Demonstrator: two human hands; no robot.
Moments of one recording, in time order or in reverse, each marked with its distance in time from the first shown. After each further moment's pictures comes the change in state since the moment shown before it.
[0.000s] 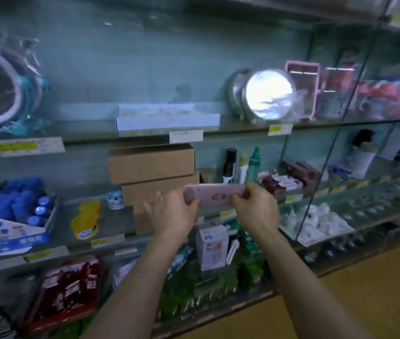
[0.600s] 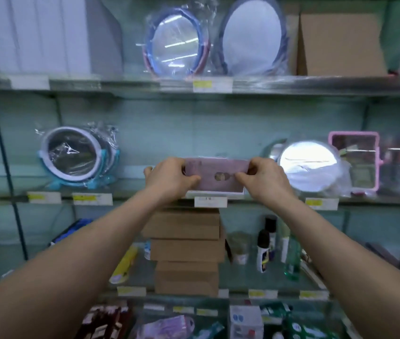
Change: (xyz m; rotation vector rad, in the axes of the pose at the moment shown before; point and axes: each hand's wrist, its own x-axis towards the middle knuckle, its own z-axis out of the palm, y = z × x) left_hand 0.085 0.078 -0.132 0.013 0.274 0.053; right_hand 0.140 -0.088 -0.086 0.200 -0.092 -0.471
